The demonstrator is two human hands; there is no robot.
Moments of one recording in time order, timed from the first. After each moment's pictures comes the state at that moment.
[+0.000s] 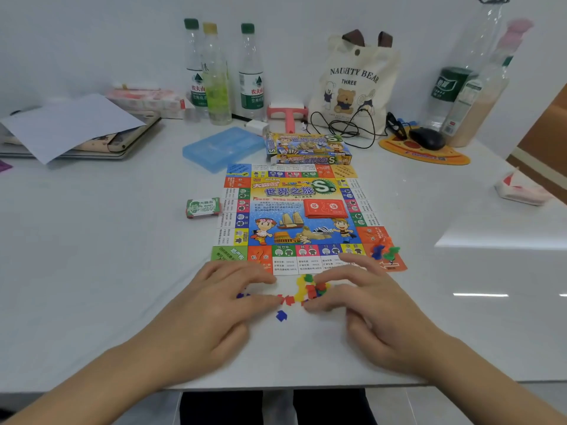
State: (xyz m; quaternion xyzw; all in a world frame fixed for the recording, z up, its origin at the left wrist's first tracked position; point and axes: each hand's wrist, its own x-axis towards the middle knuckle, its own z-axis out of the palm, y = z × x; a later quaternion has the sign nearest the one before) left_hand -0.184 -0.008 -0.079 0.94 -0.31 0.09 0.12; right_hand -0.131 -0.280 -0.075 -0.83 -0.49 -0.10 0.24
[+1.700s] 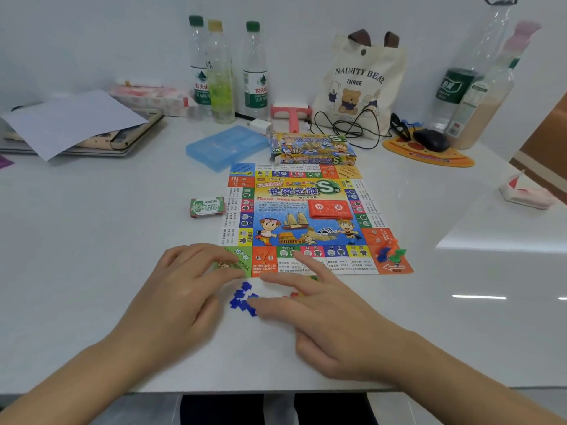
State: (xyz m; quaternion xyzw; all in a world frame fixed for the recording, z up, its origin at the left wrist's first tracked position) left_hand -0.181 0.019 -0.086 0.95 -0.19 0.21 0.13; right_hand -0.137 -0.225 -0.072 -0.82 -0.56 -0.04 0.11
